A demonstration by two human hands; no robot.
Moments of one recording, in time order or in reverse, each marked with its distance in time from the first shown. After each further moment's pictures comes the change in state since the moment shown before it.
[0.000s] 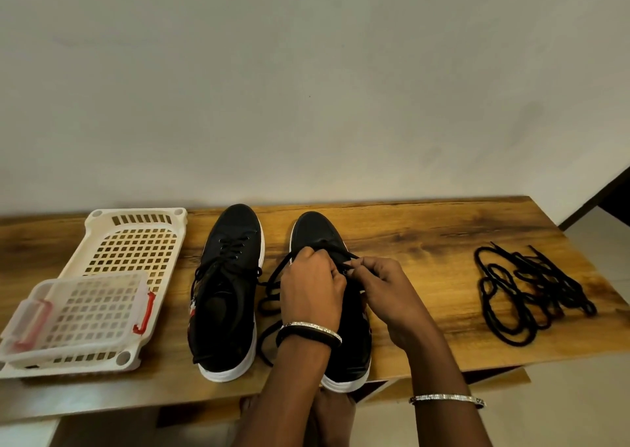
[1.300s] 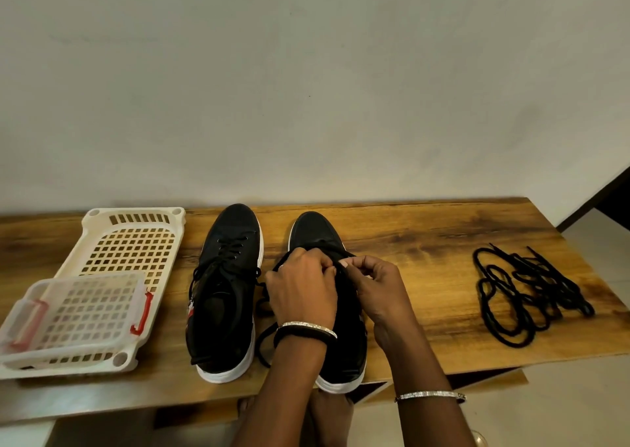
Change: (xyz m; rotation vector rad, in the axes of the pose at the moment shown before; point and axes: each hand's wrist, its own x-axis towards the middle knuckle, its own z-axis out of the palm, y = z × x) left_hand 0.001 -0.007 0.005 -0.005 0.077 -0.079; right_hand 0.009 0.009 0.017 0.100 0.207 0.024
